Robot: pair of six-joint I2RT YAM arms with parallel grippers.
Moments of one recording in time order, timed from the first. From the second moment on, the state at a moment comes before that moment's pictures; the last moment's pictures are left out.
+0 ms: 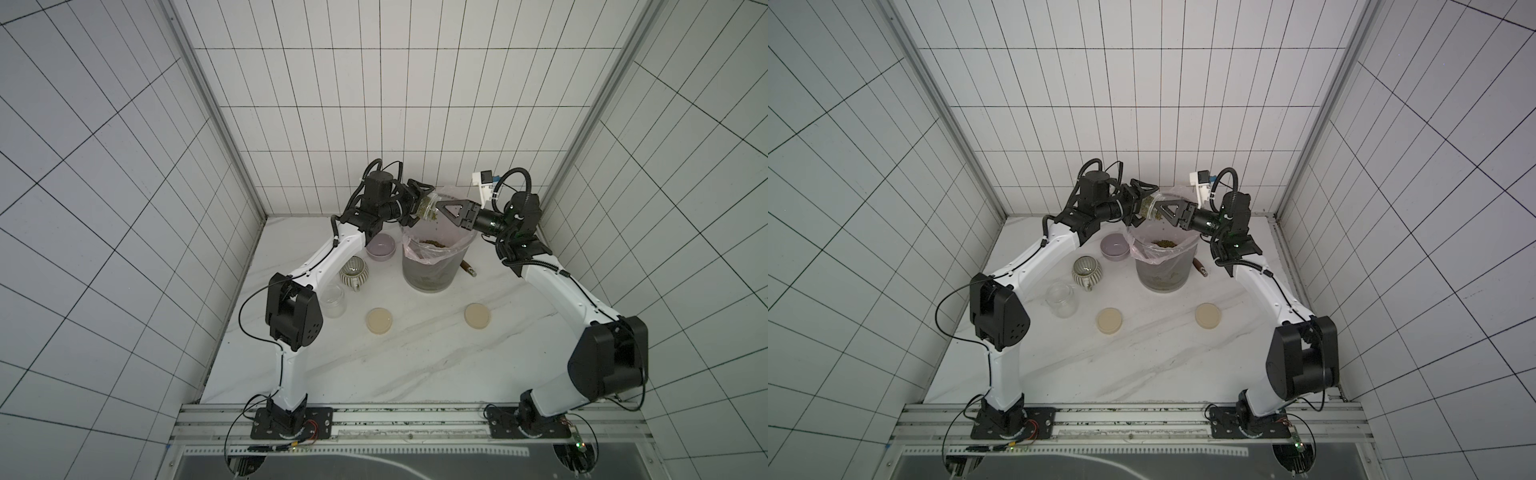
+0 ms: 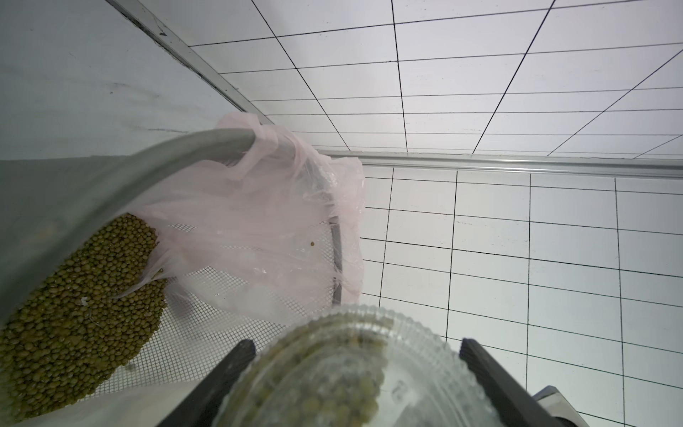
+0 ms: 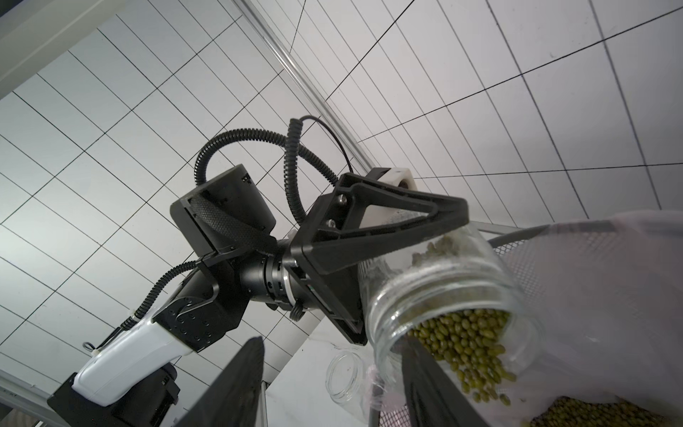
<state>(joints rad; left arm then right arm) -0.50 2.02 1.98 -0.20 0.48 -1.40 0.21 1.52 1.29 0.33 -0.88 0.75</state>
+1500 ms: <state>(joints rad) -0.64 2.06 2.02 -0.36 0.16 -0.55 0.12 1.30 1.19 0.12 -0.84 0.65</state>
